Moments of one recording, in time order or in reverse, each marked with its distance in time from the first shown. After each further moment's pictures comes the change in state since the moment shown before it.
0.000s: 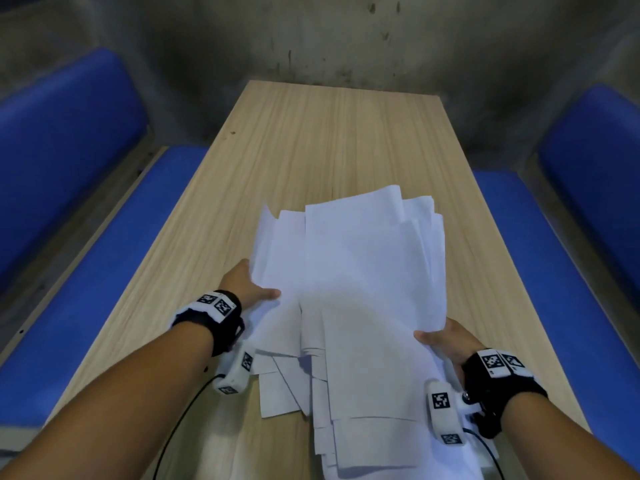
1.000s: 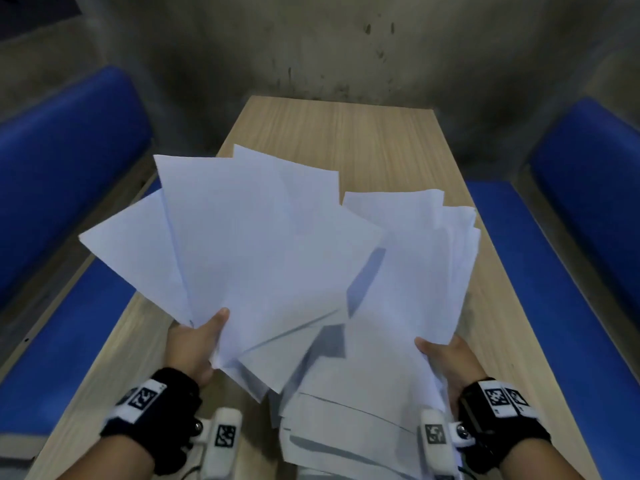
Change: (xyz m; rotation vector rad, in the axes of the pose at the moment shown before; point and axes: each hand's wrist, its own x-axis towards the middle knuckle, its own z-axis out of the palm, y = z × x) left_hand -0.086 -0.052 -0.012 -0.971 0.307 -0.026; right_hand -0.057 -0.012 0.021 0.314 0.190 -0.051
